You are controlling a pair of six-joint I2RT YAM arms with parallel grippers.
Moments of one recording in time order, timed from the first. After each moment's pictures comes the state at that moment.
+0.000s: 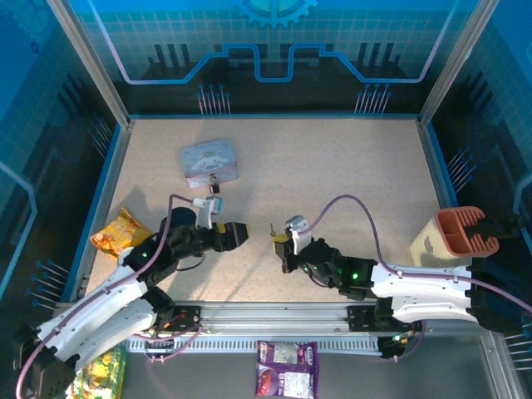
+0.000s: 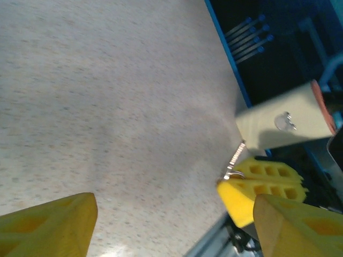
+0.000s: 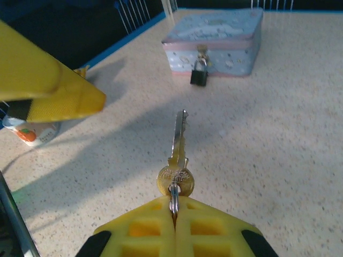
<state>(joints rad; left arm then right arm) -0.64 0.73 0.54 -0.26 0.28 -0.75 1.21 1.04 0.45 0.24 0.41 0.40</state>
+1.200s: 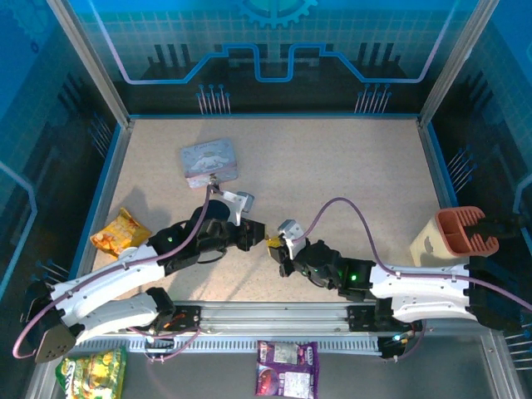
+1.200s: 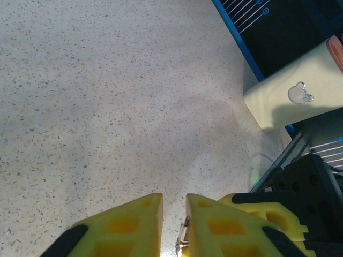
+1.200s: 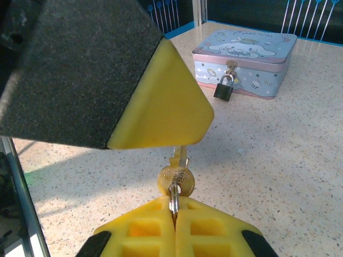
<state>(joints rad) -0.85 0.98 0.72 -0.27 0.11 -0.66 1.24 1.06 0.45 0.30 0.36 0.26</state>
